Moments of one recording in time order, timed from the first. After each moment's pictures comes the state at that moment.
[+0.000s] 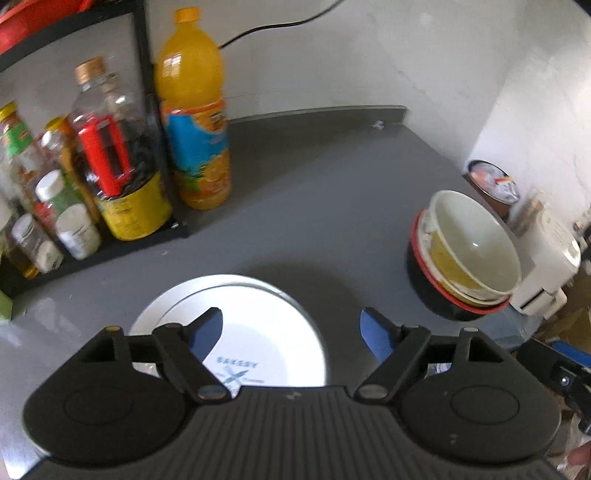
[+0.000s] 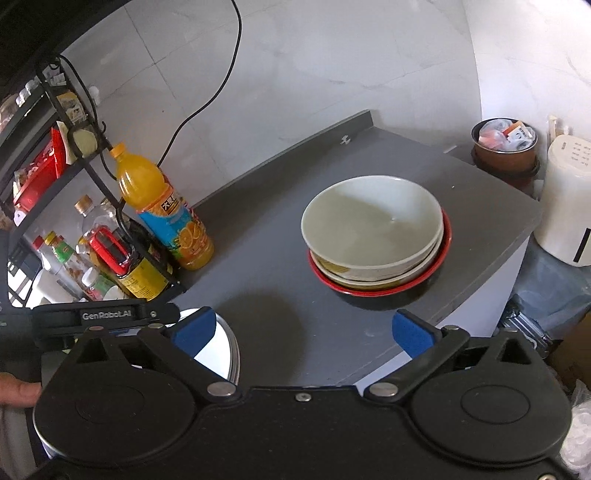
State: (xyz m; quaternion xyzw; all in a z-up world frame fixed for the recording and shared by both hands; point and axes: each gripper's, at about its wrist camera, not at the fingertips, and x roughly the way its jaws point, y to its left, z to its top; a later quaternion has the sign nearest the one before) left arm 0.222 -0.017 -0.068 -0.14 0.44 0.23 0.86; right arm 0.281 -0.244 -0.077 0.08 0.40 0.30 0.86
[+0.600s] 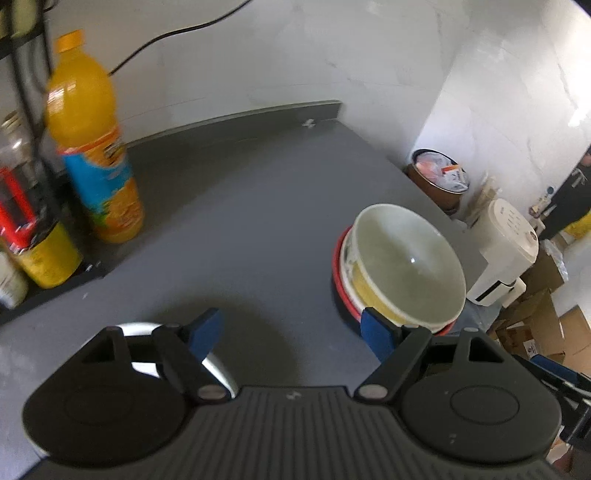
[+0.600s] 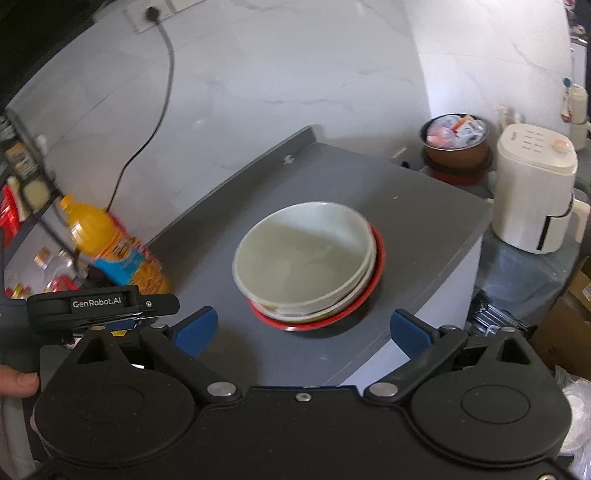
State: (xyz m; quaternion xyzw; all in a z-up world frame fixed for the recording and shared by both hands) left arm 0.299 -0.033 -0.068 -0.14 0.45 0.13 0.87; right arm 0.316 -0.280 -0.079 0.12 0.40 0.23 0.88
